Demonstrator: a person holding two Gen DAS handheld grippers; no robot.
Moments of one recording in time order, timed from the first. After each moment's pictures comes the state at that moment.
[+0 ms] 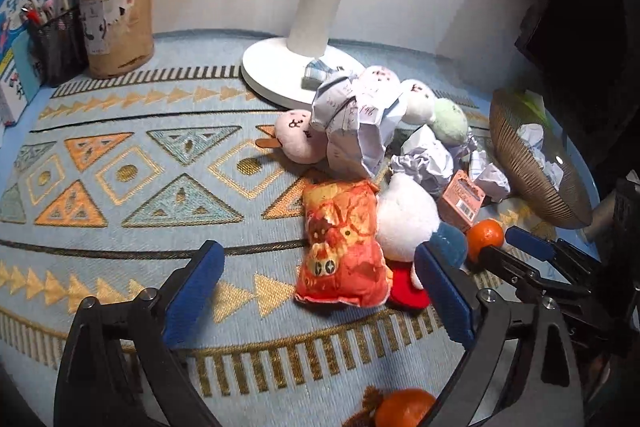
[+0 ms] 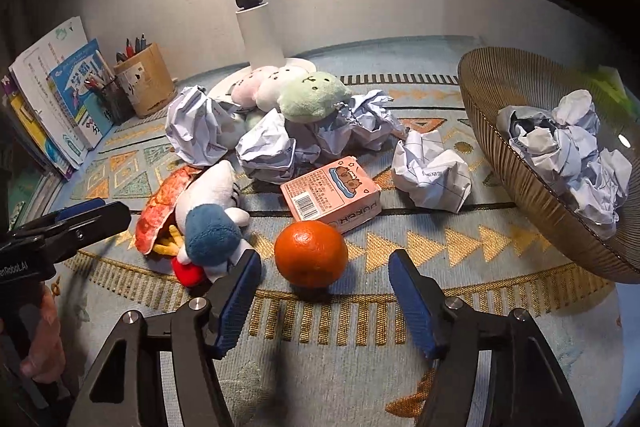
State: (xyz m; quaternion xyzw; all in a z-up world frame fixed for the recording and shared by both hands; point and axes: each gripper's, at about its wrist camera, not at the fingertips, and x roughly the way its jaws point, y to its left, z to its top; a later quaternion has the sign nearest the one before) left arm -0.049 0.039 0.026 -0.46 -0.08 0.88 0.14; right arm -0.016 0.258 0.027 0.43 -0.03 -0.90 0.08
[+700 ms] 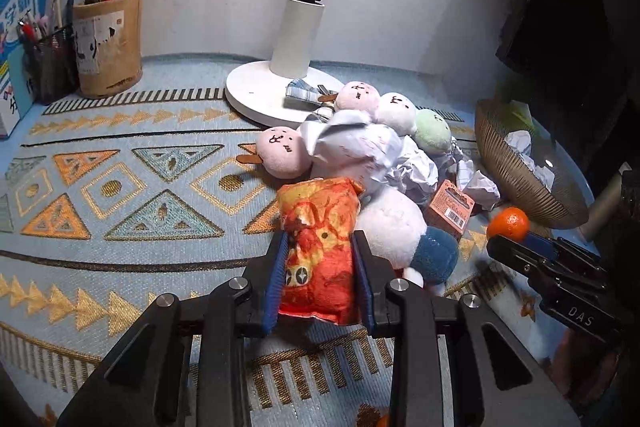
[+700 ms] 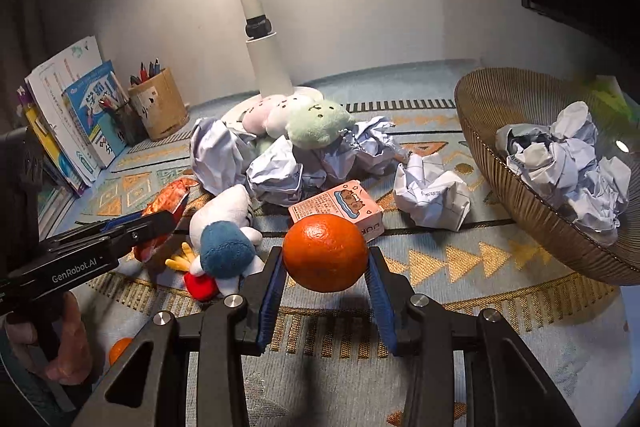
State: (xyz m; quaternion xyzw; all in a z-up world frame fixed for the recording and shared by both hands) left arm -0.035 0.043 0.025 -0.39 -0.08 0.90 0.16; right arm -0.001 0.264 0.033 0.37 -0.04 -0.92 0.10
